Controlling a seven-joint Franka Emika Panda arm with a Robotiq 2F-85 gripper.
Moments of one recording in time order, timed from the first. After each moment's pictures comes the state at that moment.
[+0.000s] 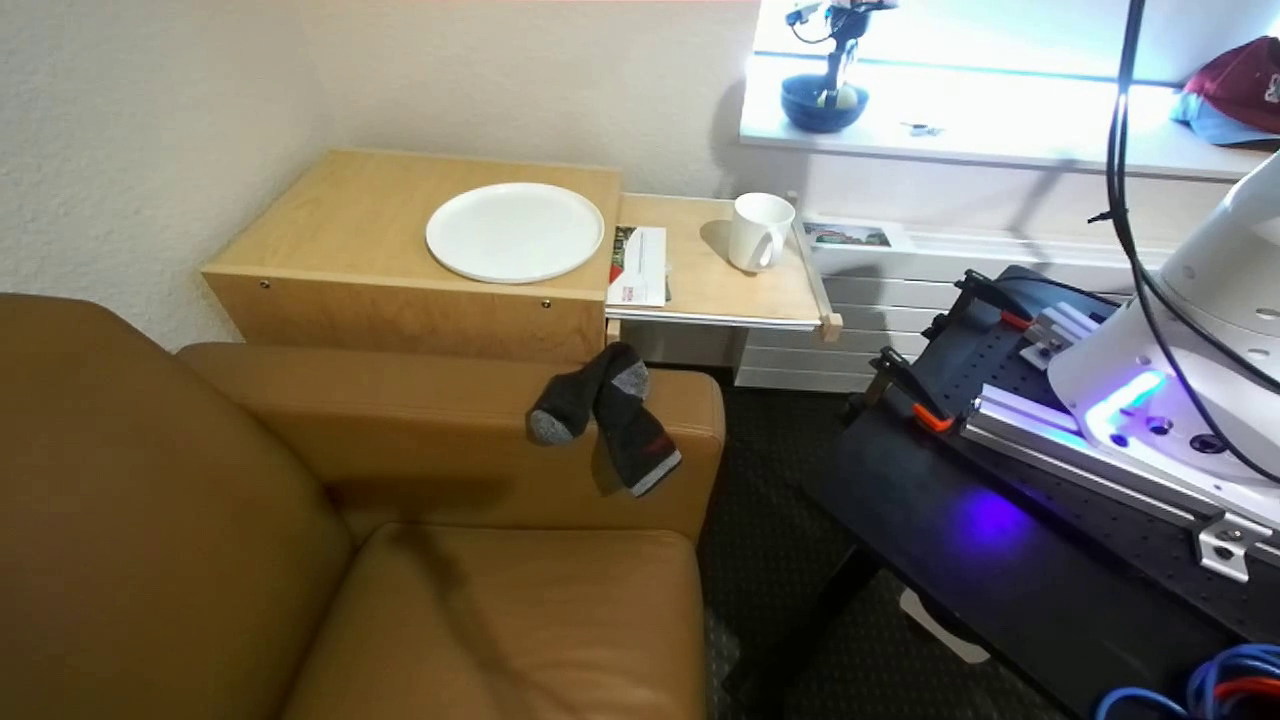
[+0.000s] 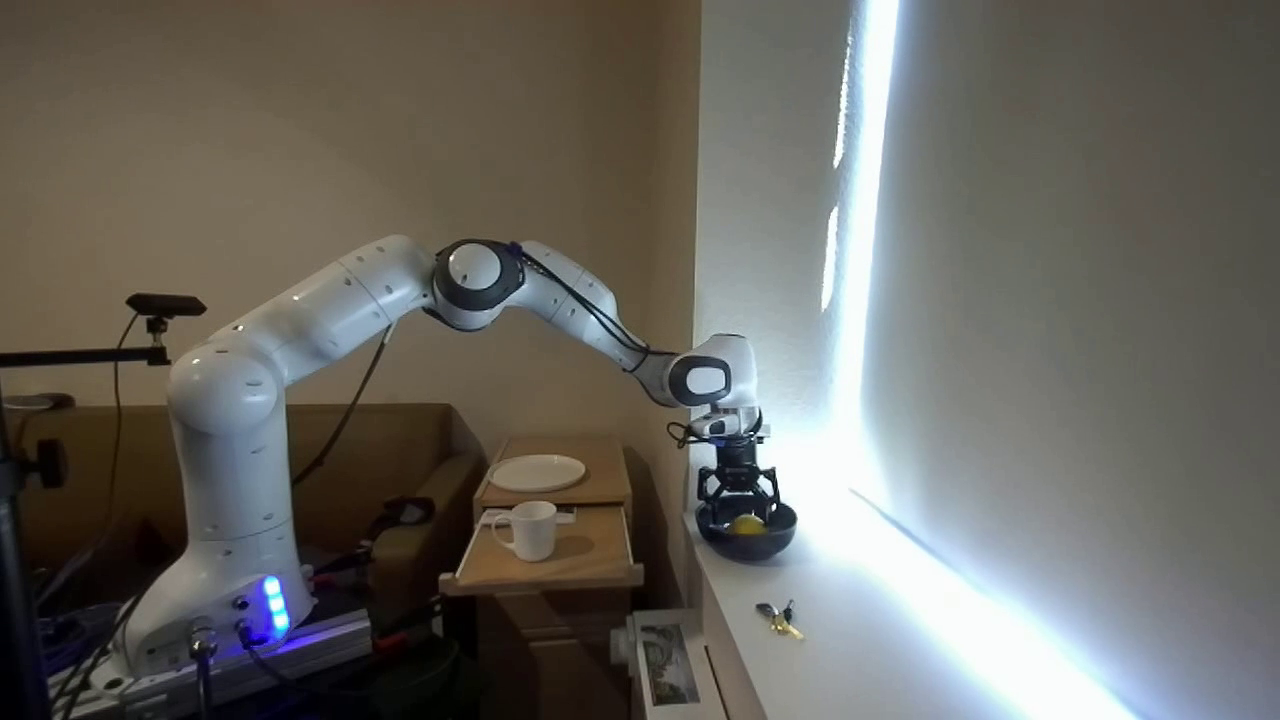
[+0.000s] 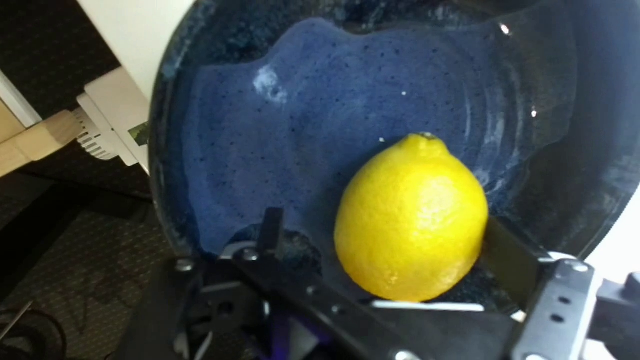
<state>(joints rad) -0.28 0.95 -0.37 -1.29 0.14 2.22 2.22</state>
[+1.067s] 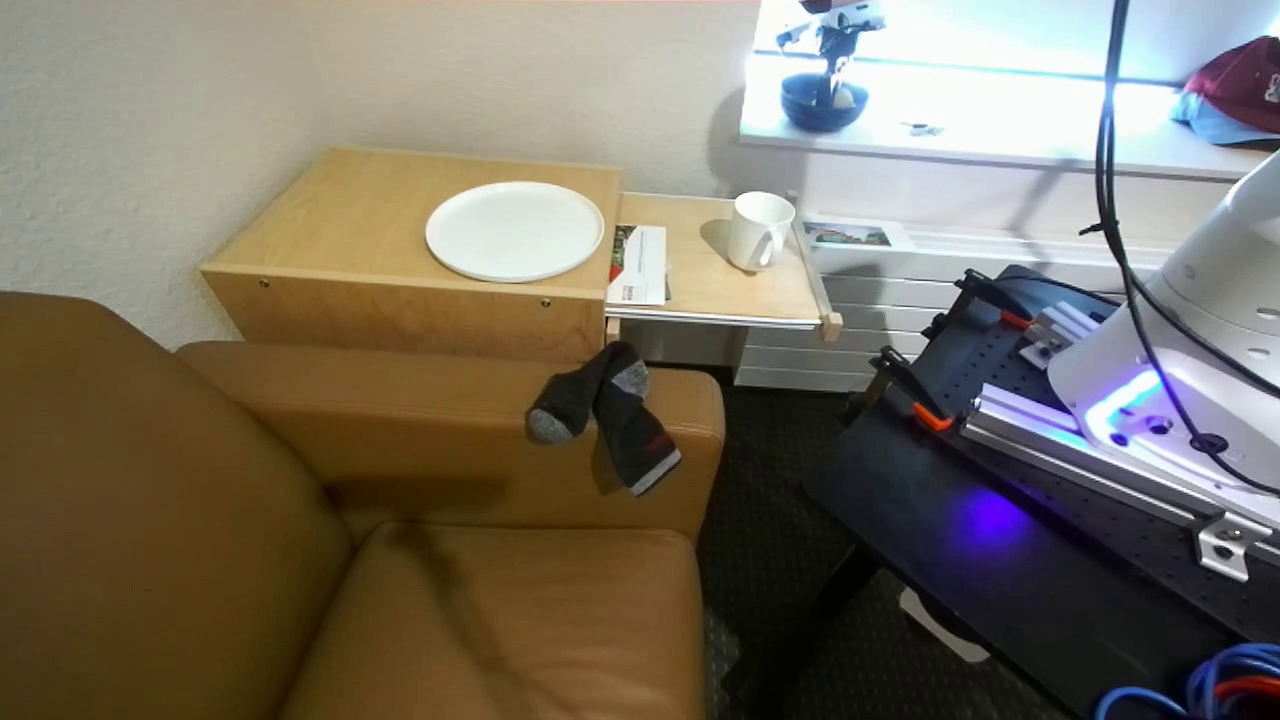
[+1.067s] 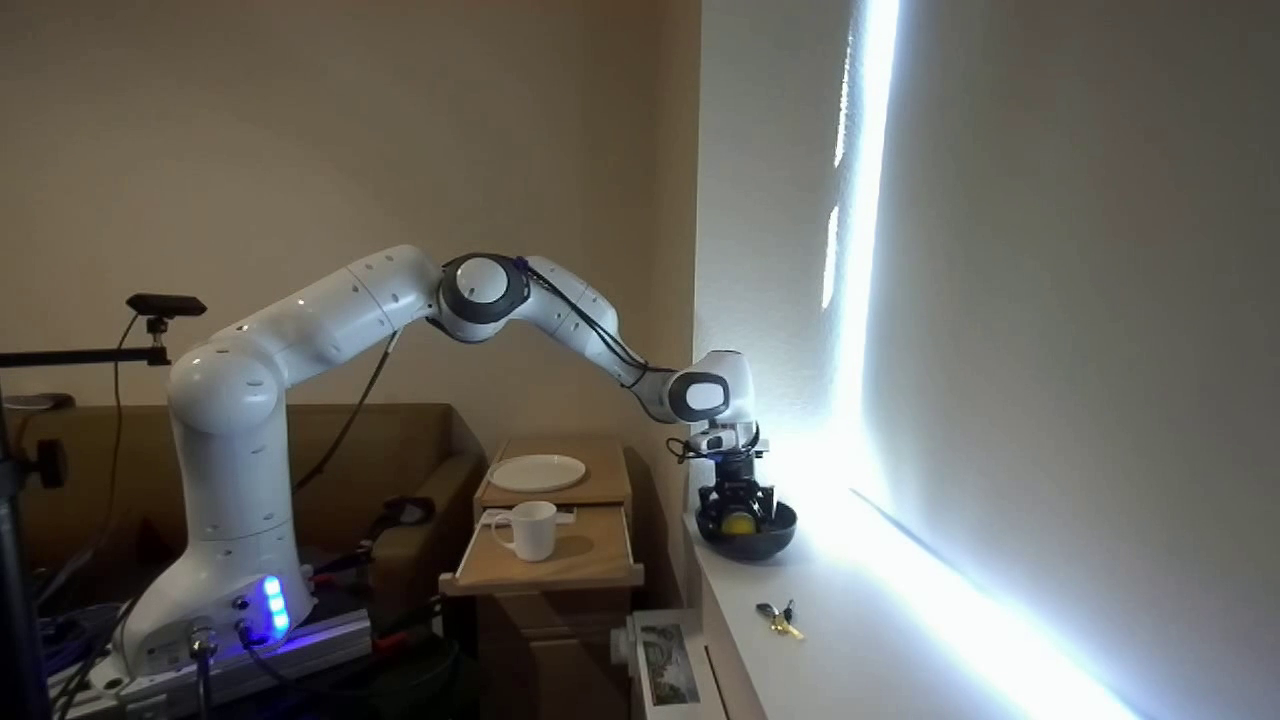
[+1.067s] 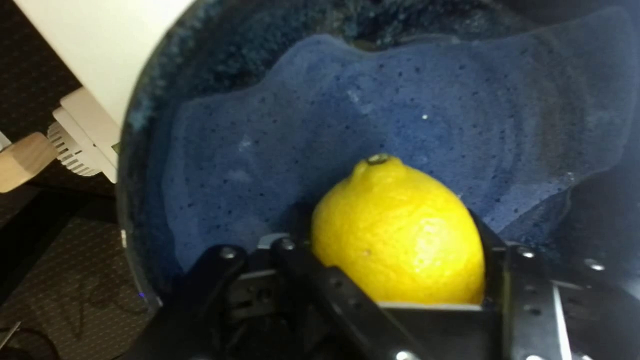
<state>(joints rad) -0.28 1.02 -0.37 -1.26 0.11 2.25 2.28</state>
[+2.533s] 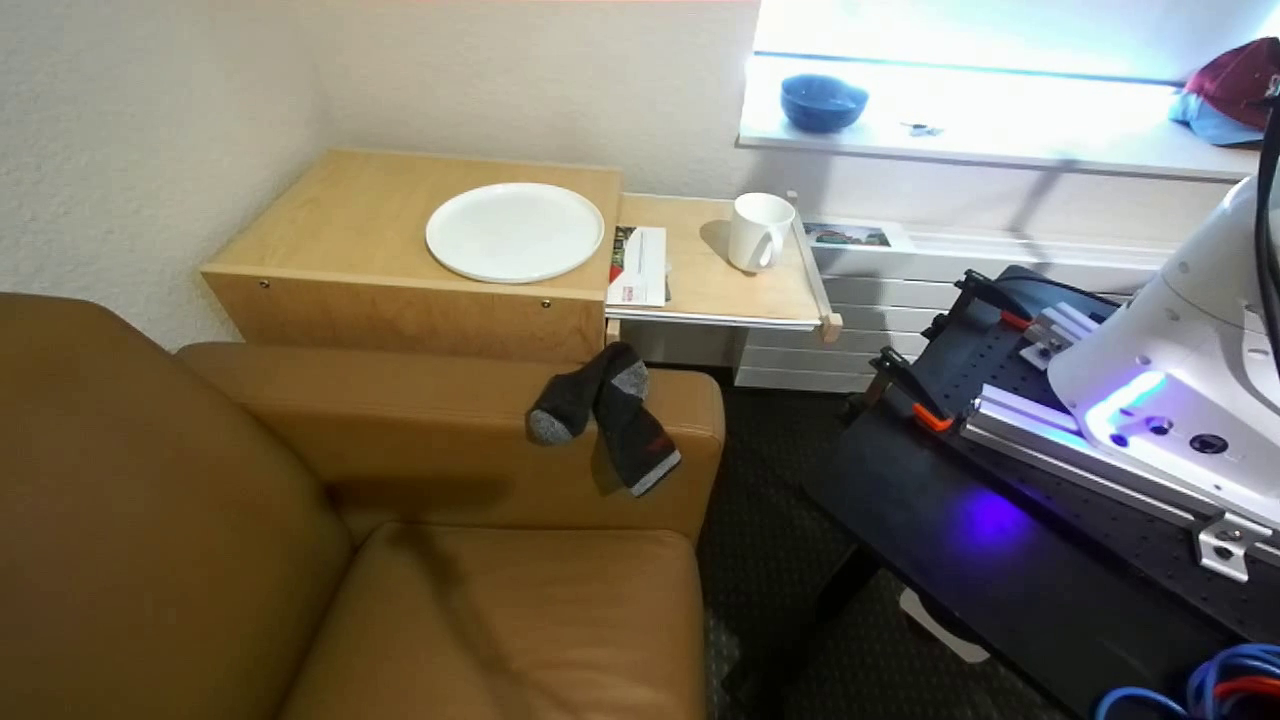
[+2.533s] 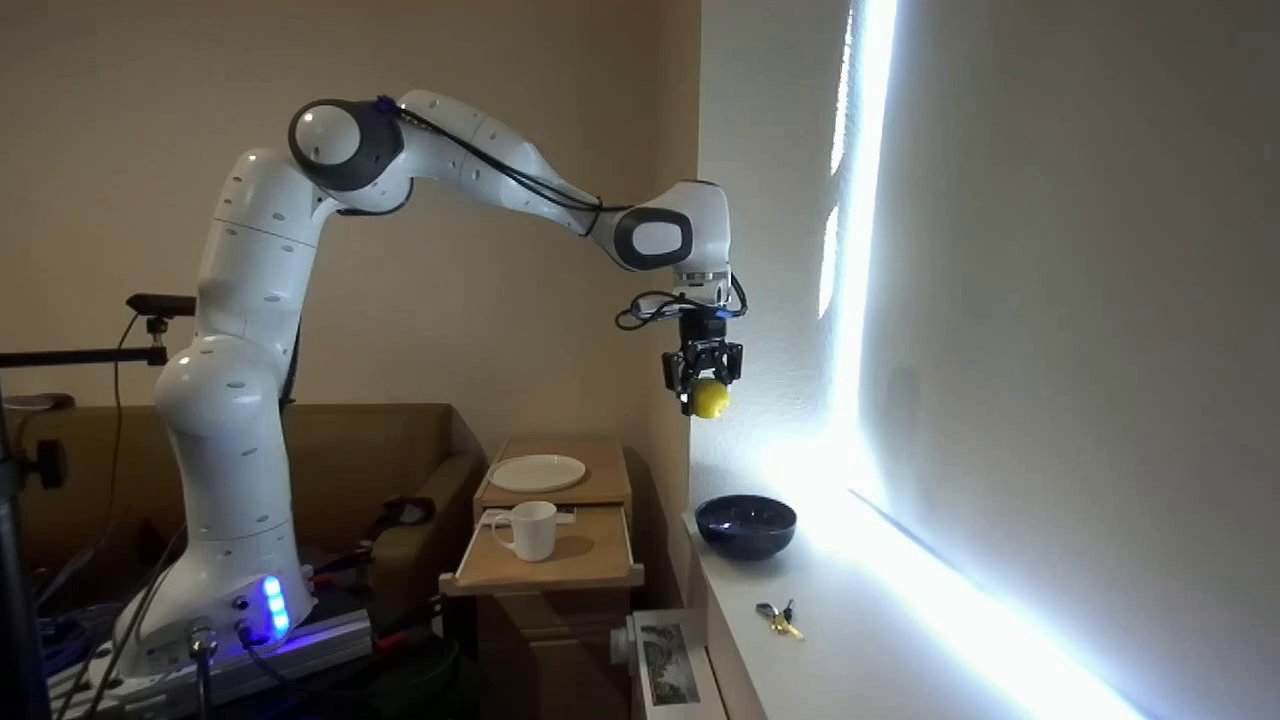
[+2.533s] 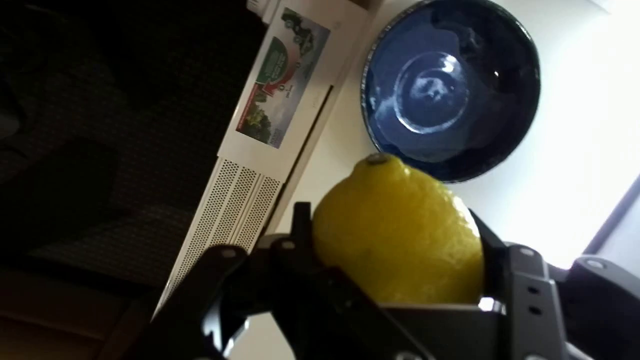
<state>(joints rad) -0.41 0.27 -0.30 -1.74 0.14 2.09 1.15</state>
